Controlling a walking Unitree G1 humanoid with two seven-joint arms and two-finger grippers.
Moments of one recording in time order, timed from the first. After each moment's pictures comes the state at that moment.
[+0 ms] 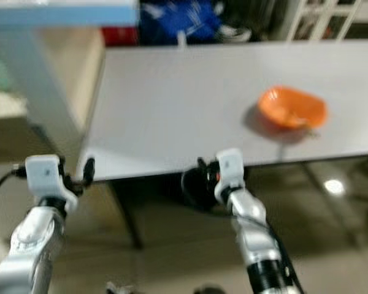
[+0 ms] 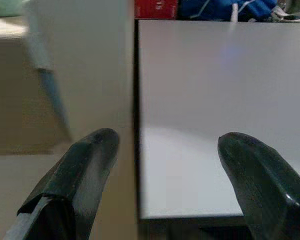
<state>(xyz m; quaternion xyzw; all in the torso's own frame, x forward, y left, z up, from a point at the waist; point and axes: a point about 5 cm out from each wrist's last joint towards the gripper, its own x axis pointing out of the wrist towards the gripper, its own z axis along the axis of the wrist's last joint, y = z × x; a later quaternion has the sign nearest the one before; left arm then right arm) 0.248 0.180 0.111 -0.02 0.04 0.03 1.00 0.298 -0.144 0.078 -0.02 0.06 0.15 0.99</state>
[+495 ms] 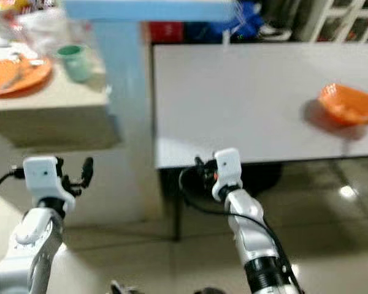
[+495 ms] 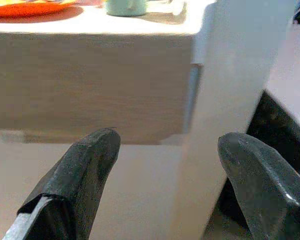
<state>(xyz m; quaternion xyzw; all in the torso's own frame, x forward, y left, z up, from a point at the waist) 0.248 0.184 0.111 -0.01 0.04 0.03 1.00 0.300 -0.139 0.077 -0.02 0.06 0.16 0.99</state>
